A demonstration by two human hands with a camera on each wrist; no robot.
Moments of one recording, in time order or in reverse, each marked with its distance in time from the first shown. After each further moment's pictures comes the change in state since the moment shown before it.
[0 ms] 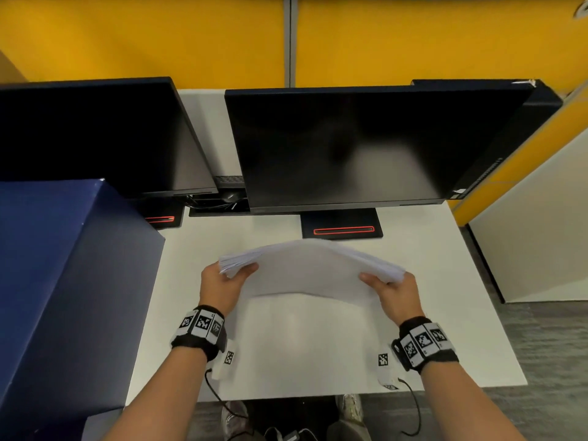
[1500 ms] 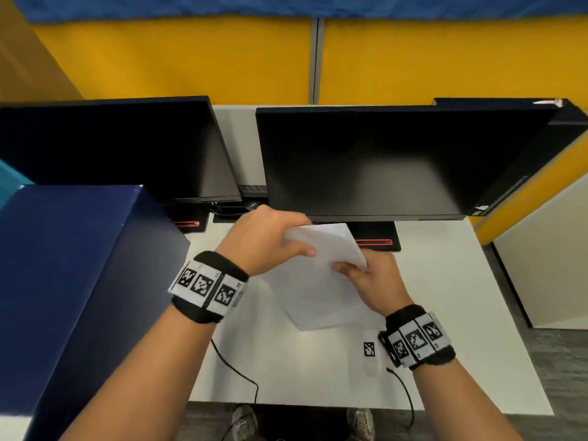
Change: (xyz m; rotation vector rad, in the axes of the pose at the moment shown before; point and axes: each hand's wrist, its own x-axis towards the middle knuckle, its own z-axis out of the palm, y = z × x) left_hand 0.004 0.168 -0.019 0.819 -0.372 0.619; right_hand -0.007 -0.110 0.047 -0.224 -0.218 -0.261
